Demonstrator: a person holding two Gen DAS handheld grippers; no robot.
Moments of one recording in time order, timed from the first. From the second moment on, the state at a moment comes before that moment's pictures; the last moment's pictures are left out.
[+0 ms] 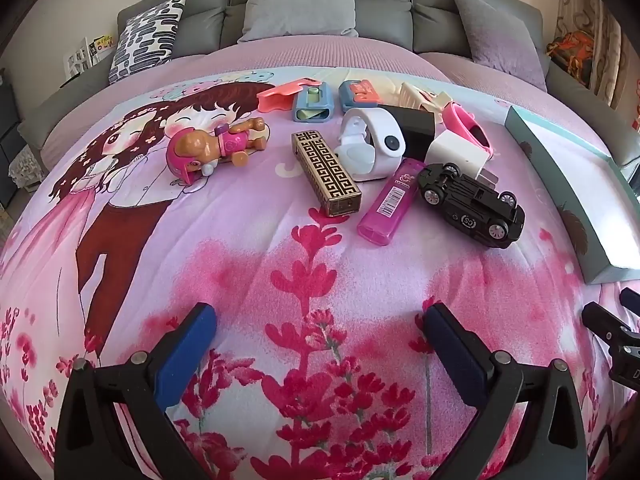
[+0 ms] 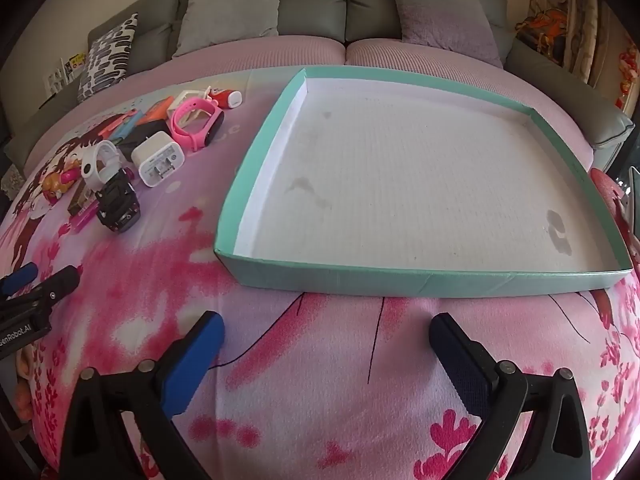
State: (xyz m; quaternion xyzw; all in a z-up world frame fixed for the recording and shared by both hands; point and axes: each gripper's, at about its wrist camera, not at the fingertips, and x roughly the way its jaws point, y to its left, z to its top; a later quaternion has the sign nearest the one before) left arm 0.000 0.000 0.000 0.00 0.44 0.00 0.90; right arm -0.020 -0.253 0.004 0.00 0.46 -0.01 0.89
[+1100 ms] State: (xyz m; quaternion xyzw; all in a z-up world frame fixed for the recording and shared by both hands) left arm 0.009 0.001 -0.004 0.00 0.47 0.00 0.88; right arm -0.017 -0.249 0.005 0.00 0.46 -0.02 0.89
